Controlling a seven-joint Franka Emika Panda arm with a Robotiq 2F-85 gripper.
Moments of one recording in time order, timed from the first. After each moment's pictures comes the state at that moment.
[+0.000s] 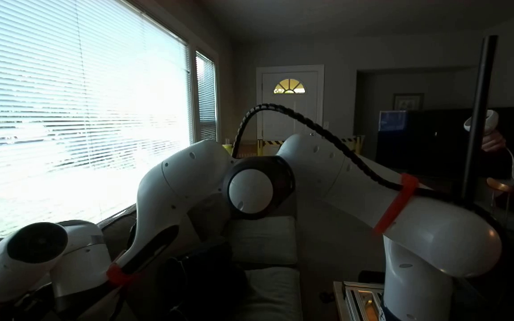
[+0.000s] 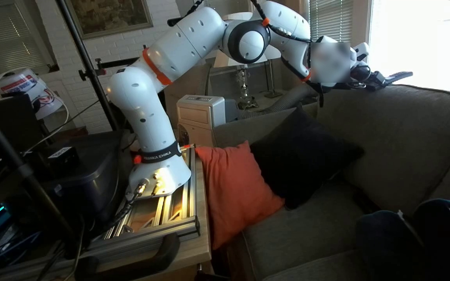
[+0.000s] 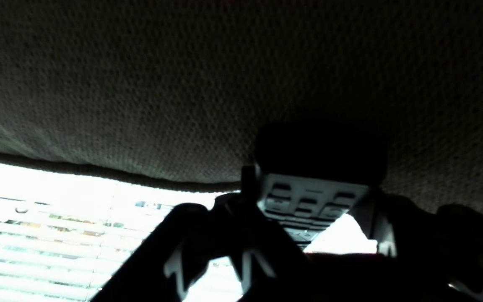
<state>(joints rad) 0.02 1.12 0.19 -1.01 -1.30 2.88 1.07</state>
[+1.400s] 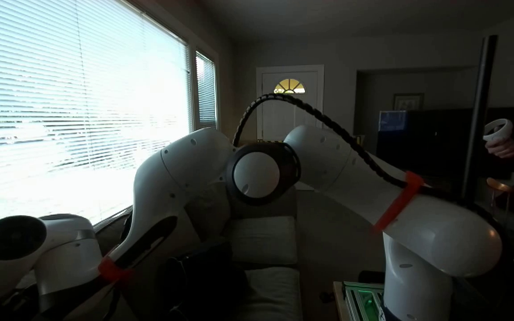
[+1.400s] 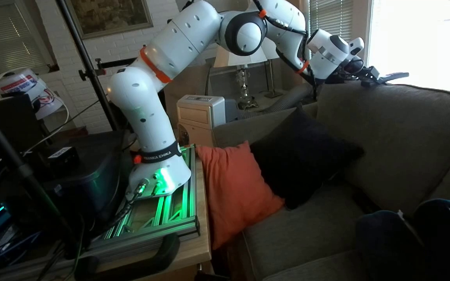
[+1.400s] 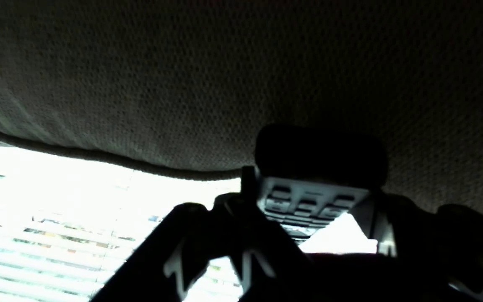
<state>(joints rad) 0.03 1.04 0.24 -1.09 -1.29 2.75 1.04</state>
